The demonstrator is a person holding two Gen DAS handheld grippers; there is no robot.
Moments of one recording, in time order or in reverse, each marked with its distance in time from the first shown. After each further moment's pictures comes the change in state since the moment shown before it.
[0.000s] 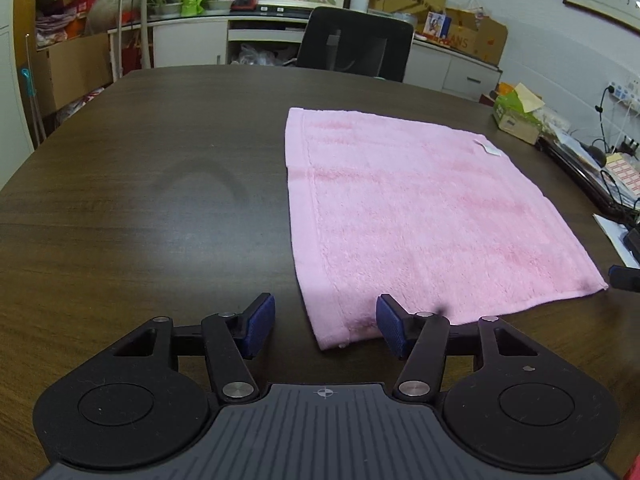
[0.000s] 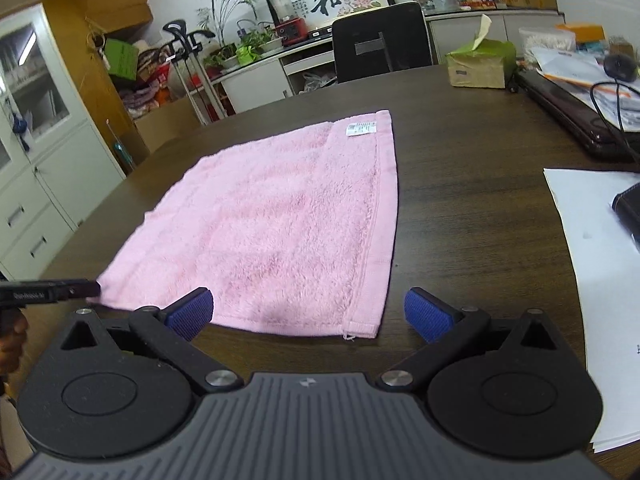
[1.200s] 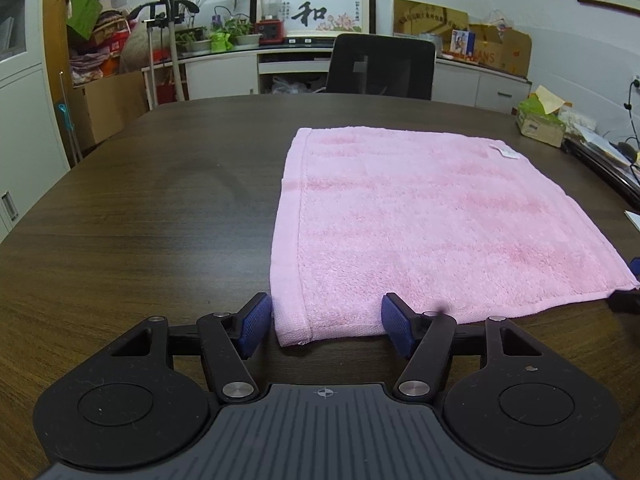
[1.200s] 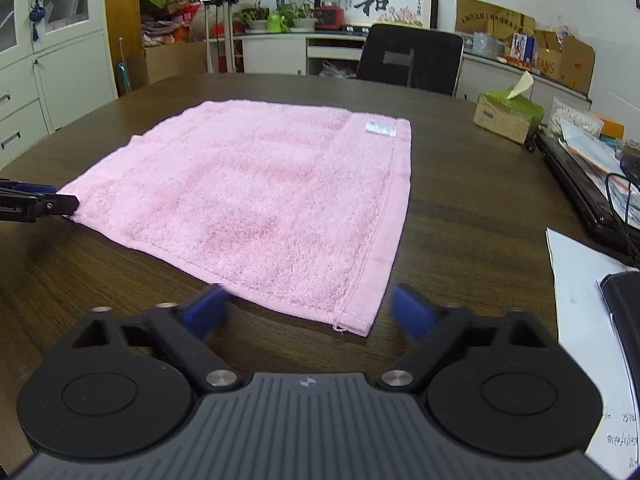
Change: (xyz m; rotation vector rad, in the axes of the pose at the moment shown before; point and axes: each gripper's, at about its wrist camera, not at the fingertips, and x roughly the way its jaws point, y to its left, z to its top) left arm 0.009 -0.045 -0.018 0.018 -0.104 0.169; right arm 0.008 0.026 -0.010 -0.292 0.008 -0.104
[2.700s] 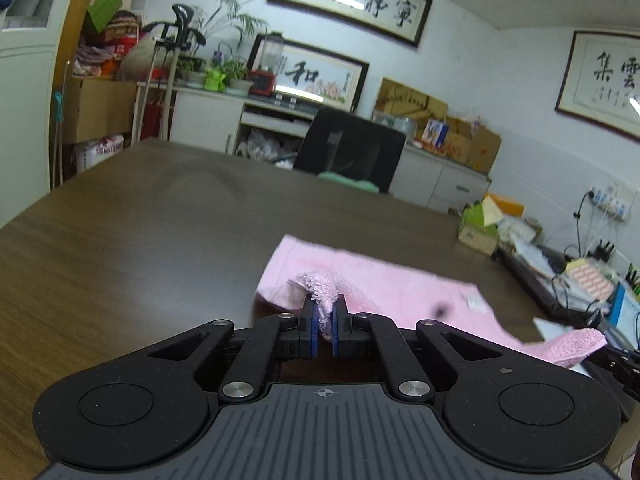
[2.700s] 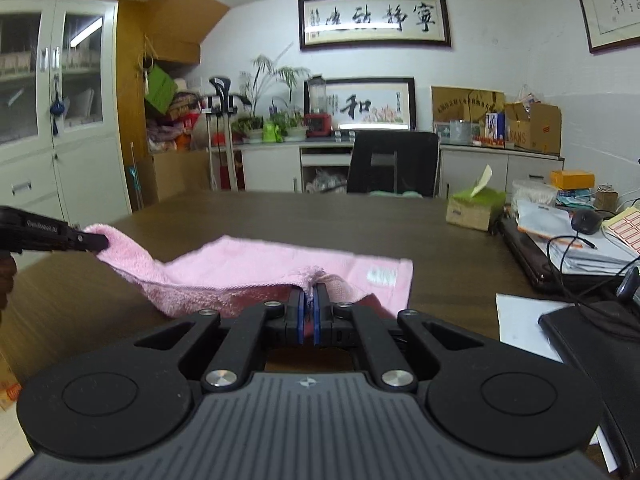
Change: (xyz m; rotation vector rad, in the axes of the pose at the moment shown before) left arm -0.084 0.021 0.041 -0.199 -0.209 -0.189; right arm -0.121 0.018 0.007 0.083 -0.344 -0.002
